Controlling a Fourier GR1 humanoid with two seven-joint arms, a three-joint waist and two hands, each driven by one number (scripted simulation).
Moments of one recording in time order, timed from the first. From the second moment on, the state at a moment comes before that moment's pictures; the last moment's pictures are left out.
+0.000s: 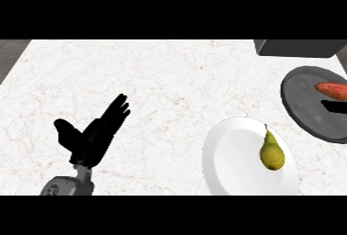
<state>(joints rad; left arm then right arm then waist) -0.09 0.13 -0.17 -1.55 0.25 -0.04 0.21 -0.70 -0.56 -0.49 -0.30 0.72 -0.70 0.01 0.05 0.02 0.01</state>
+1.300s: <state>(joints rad) -0.07 0.12 -0.13 -1.56 0.24 -0.04 0.24 -0.44 -0.65 -0.83 -0.30 0.17 0.00 -0.62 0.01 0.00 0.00</state>
